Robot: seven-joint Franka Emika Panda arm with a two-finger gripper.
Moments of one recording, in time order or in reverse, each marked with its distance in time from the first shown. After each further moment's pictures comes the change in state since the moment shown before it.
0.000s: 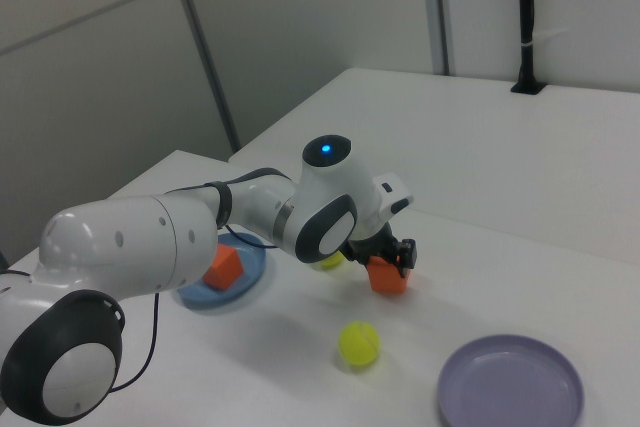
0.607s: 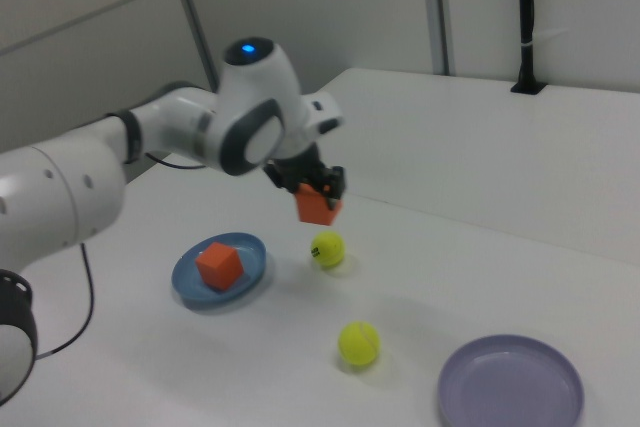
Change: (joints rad) arm 0.098 -0.250 0.032 0.020 -0.040 -0.284 0.242
